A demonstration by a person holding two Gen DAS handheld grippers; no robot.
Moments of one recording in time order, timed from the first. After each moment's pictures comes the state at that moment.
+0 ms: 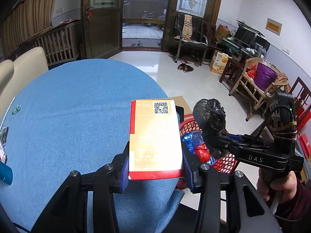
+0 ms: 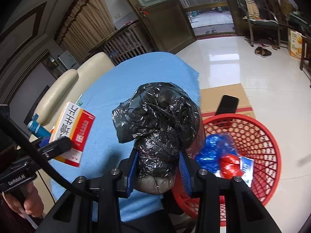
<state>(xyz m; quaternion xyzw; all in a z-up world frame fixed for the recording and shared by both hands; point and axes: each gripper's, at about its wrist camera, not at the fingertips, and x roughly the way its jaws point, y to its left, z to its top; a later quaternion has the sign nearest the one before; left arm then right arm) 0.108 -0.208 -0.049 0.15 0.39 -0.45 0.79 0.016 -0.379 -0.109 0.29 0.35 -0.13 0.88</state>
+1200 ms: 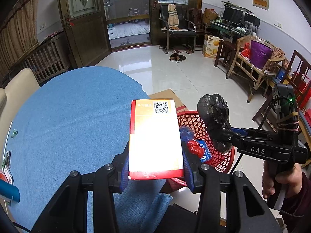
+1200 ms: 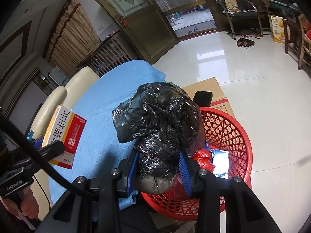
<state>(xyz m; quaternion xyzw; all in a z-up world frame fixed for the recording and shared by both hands) 0.087 -0.248 -0.053 0.23 0.36 -0.47 0.77 -0.046 -0.423 -0.123 0.33 0.33 -0.17 0.87</state>
